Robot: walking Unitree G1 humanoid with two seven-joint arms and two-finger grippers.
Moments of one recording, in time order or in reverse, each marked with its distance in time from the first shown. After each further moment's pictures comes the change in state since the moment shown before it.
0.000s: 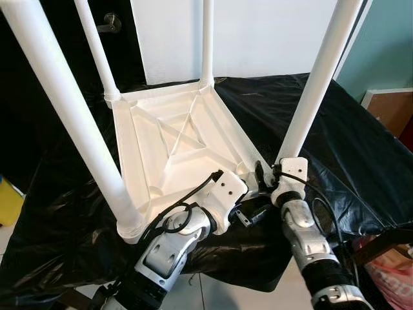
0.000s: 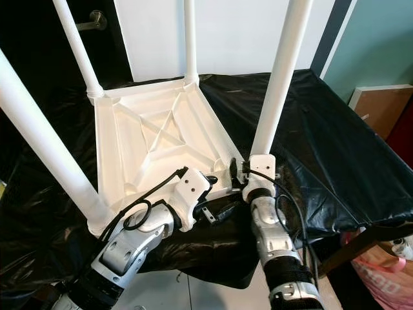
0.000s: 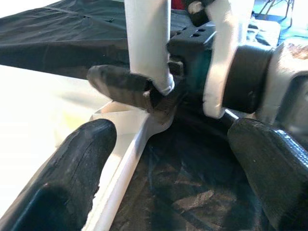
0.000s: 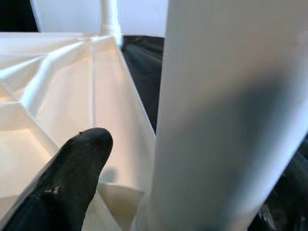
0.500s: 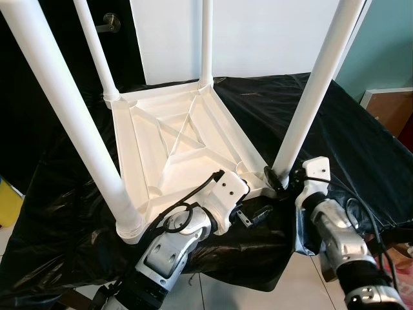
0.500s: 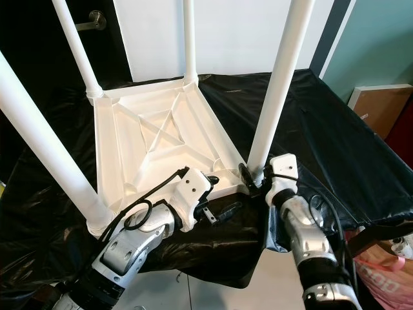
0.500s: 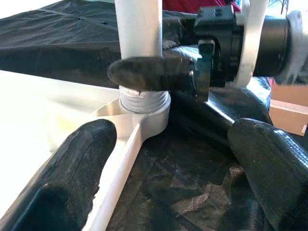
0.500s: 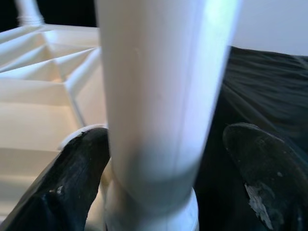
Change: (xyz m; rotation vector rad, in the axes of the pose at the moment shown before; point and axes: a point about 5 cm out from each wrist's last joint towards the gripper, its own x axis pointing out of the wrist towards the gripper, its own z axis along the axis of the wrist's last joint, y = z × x) left arm 0.001 0.000 0.001 0.002 -0.002 0.001; right arm 0.001 -0.040 0.008 -0.059 0.016 0.329
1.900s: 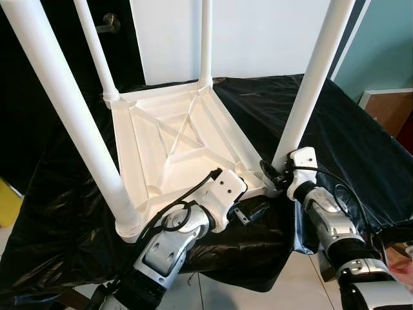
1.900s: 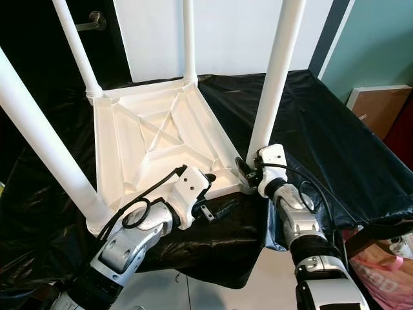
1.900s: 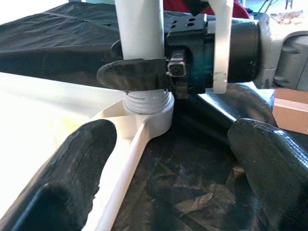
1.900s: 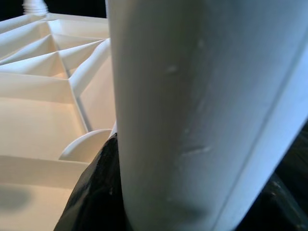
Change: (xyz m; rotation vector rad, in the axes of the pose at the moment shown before) left arm -0.001 0.004 0.001 0.017 0.005 0.012; right arm 0.025 0.010 -0.006 -0.009 0.035 -0.050
